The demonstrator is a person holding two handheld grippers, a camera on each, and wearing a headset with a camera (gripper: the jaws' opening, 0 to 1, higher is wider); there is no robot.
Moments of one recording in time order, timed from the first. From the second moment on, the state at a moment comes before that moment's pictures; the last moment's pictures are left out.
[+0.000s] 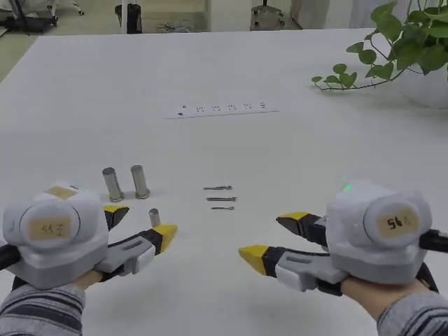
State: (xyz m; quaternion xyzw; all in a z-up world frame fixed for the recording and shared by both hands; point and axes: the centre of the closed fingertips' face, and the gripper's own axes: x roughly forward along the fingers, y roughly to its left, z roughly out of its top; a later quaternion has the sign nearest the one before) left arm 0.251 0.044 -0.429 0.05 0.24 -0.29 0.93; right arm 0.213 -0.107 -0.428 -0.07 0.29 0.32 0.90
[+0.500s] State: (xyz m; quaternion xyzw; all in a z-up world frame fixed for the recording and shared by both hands) left arm 0.234 0.053 -0.430 0.05 0.24 -0.29 0.92; right arm 0.260 -0.100 -0.441 -0.17 0.35 0.38 0.84
